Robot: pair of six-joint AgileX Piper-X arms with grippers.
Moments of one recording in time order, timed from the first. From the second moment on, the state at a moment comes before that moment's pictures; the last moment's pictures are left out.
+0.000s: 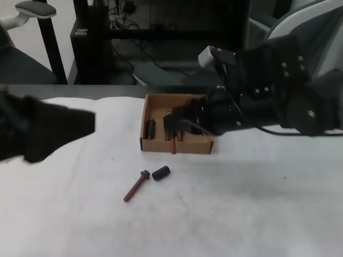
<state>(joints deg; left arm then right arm) -16.0 40.6 -43.3 35.9 31.5 -6.7 28.5 98.9 -64.7 7.6 -25.1 18.8</state>
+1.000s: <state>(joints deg) -16.0 33.6 -43.4 41.2 31.4 -7.4 20.2 132.3 -106.0 38.8 -17.9 19.0</state>
